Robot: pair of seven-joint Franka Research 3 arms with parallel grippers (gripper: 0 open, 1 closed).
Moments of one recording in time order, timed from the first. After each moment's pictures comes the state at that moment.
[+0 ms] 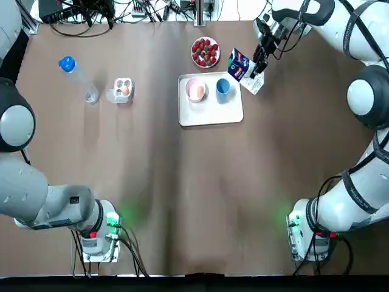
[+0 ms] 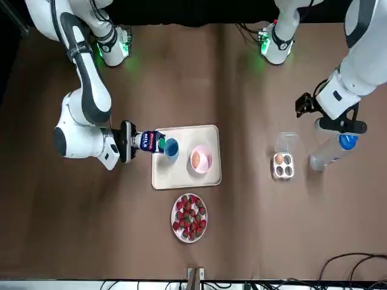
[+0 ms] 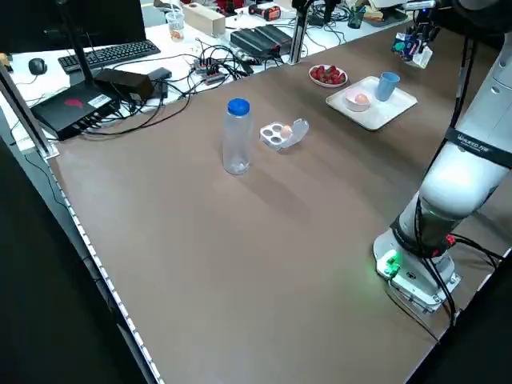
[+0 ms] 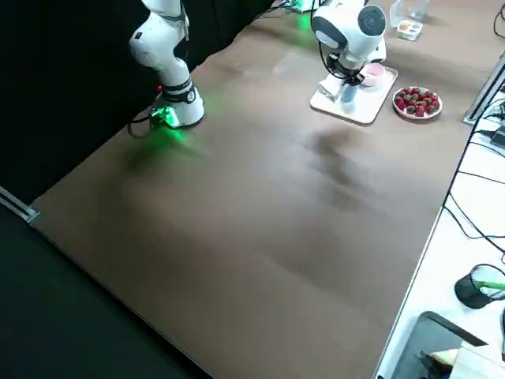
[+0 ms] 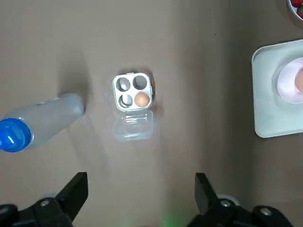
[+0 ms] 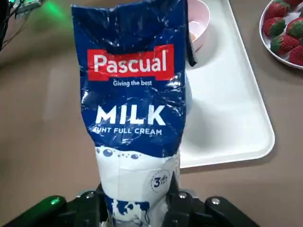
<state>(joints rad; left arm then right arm) 0.08 0.08 -0.30 -1.57 0.03 1.56 -0.08 0.21 0.37 0.04 -1.82 0.57 1.91 -1.46</state>
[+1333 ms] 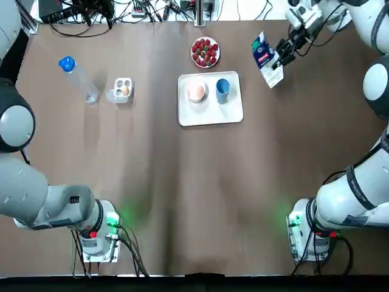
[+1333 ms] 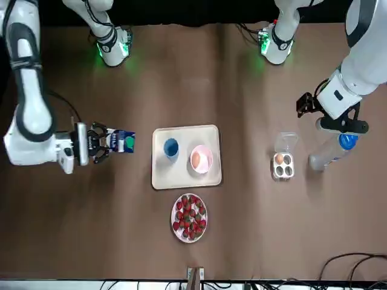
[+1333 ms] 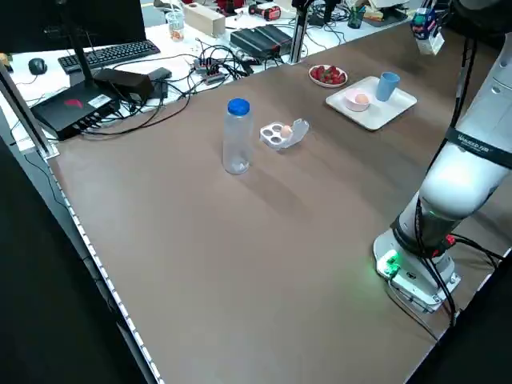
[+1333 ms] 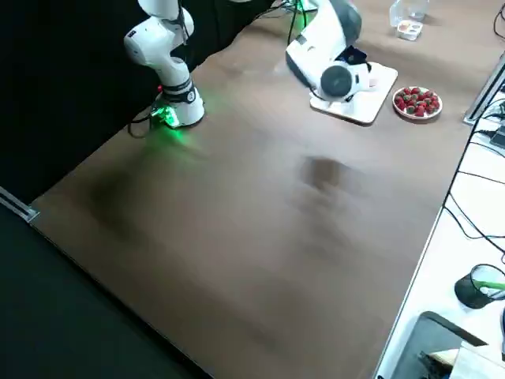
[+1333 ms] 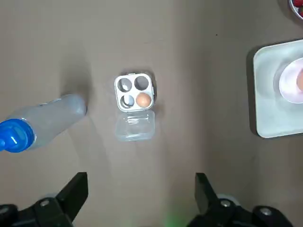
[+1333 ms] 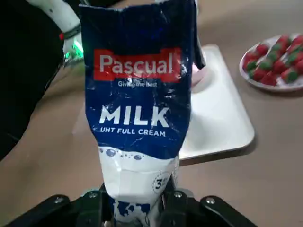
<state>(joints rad) 0.09 0.08 -0.31 -1.57 0.04 1.56 -0.08 -0.09 0.39 0.02 -1.81 0.81 1.65 -1.83</state>
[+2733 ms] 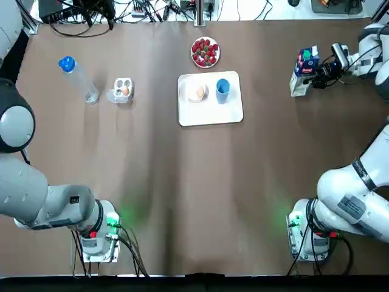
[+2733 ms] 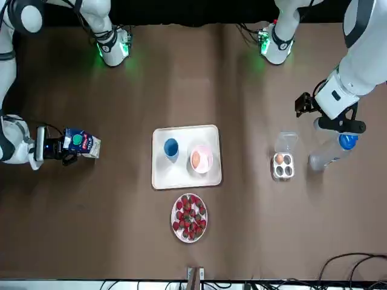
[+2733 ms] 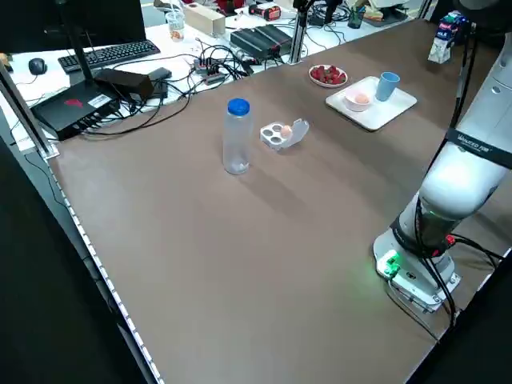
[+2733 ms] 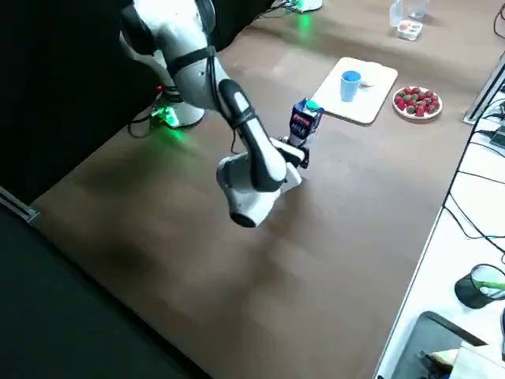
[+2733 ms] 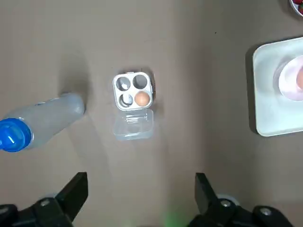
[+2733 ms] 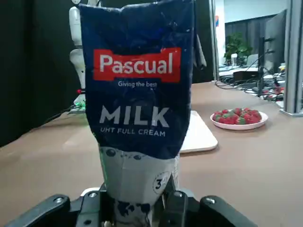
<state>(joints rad) 0.09 0.08 -0.31 -1.58 0.04 1.56 -0.08 -0.55 0.79 0.02 -1.66 0.98 1.32 -2.46</state>
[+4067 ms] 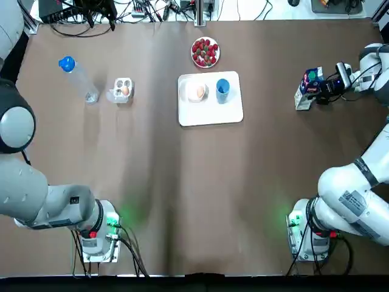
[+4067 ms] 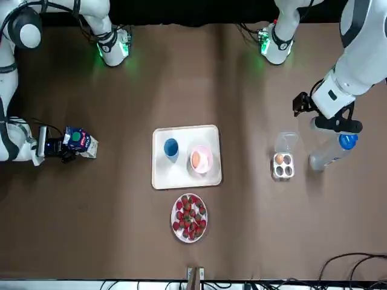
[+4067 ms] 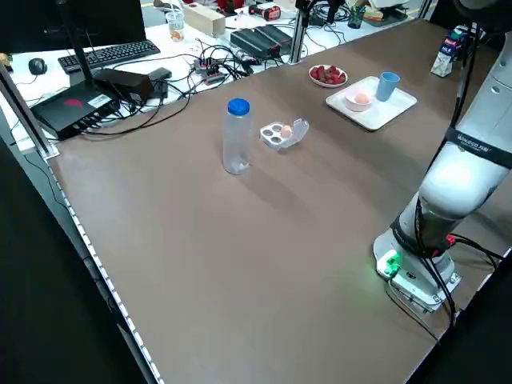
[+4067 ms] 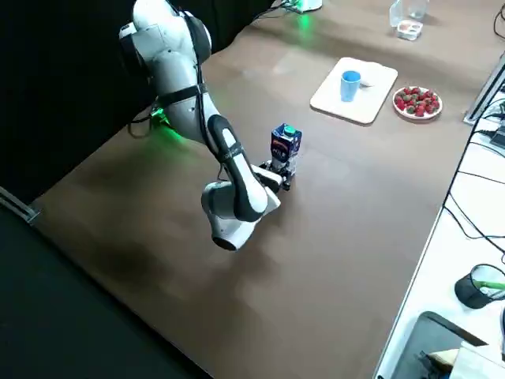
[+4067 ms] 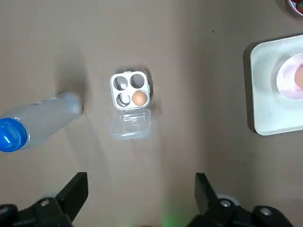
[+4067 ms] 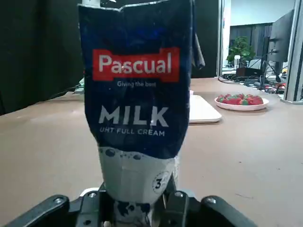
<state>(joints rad) 0.08 0.08 -0.31 -1.58 0.04 1.56 -0.09 -0.63 0.95 0.02 -1.55 0.88 1.31 -2.62</state>
